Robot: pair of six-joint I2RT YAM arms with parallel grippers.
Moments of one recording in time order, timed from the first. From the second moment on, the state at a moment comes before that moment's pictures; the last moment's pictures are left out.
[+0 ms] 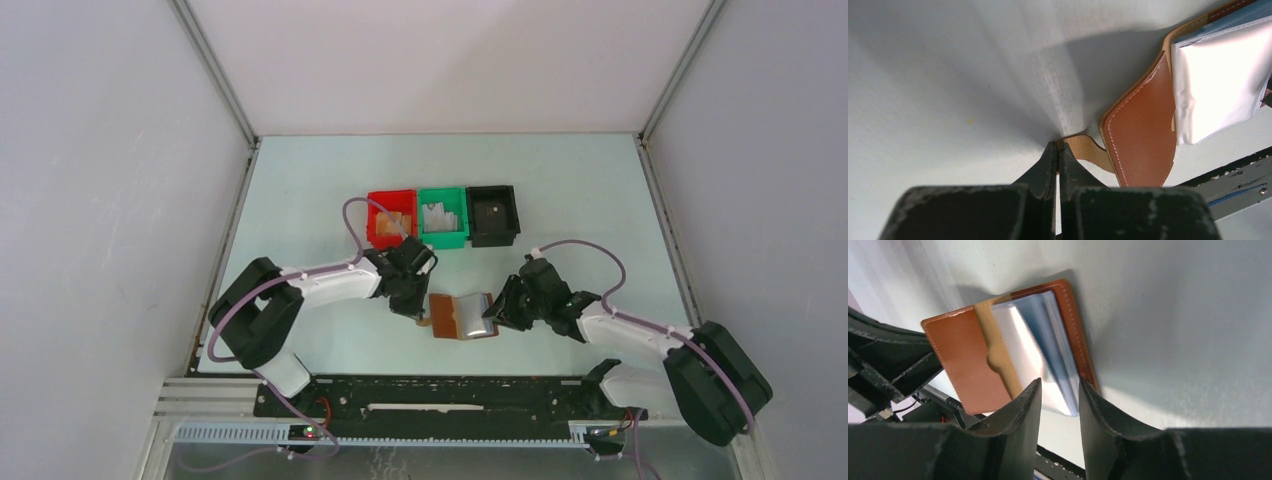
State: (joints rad) left arm -0.80 1.61 0.87 -0.47 0.09 -0.58; right arm 0.61 1.20 0.40 -0.07 -0.19 1.01
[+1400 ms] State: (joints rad) left arm -0.80 1.63 0.91 -0.52 0.07 -0.55; right arm 0.69 1.28 0.45 0.03 -0.24 1.02
